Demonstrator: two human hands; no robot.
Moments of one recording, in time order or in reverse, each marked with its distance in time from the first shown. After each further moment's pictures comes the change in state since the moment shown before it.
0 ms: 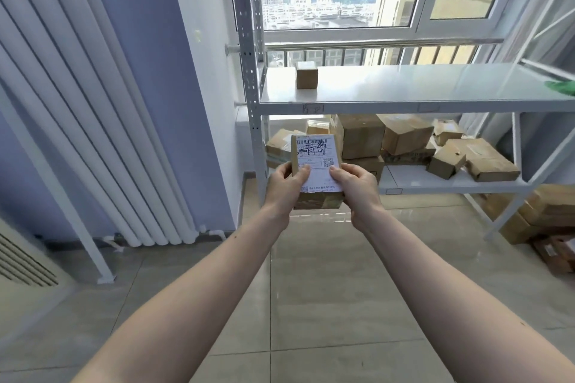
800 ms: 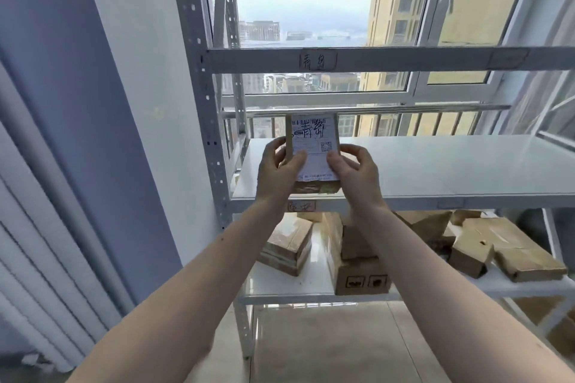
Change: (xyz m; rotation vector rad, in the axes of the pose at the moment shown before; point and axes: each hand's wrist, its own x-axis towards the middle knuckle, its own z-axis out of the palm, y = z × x) left_hand 0.336 0.138 0.078 -0.137 -0.008 0.323; right_hand 0.320 -0.155 0.053 0.016 -0.049 -0.388
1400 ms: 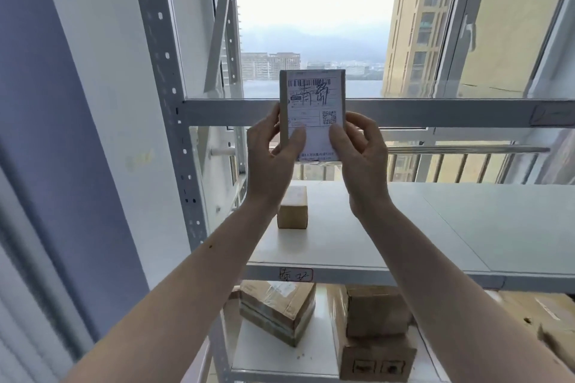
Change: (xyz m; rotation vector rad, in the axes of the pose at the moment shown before) left_hand 0.133 0.051 0.062 0.144 0.125 0.498; right_hand 0.152 -0.059 0.013 0.155 -0.070 -0.368
